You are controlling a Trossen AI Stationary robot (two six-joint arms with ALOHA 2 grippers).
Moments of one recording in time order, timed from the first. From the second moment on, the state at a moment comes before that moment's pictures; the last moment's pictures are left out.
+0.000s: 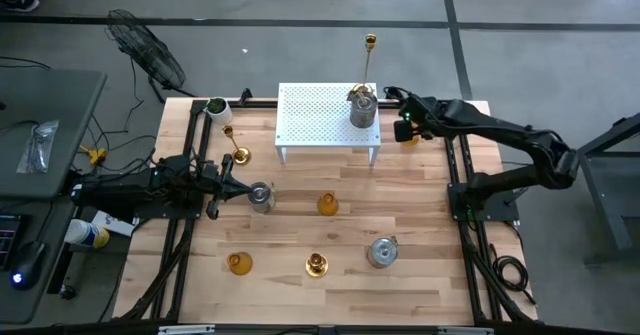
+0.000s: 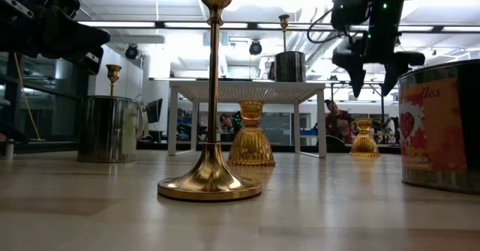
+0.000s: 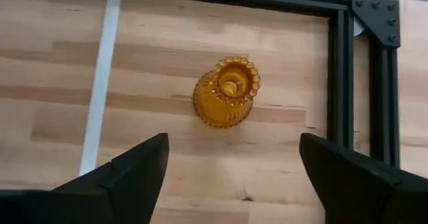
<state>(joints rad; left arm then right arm) 0.05 0.01 0.07 -0.06 0.16 -0.14 -0.59 1.25 0.98 -1.01 0.39 0.84</state>
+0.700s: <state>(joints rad) 0.05 0.01 0.07 -0.06 0.16 -0.14 -0.68 1.40 0.86 -0.74 0.38 0.92</state>
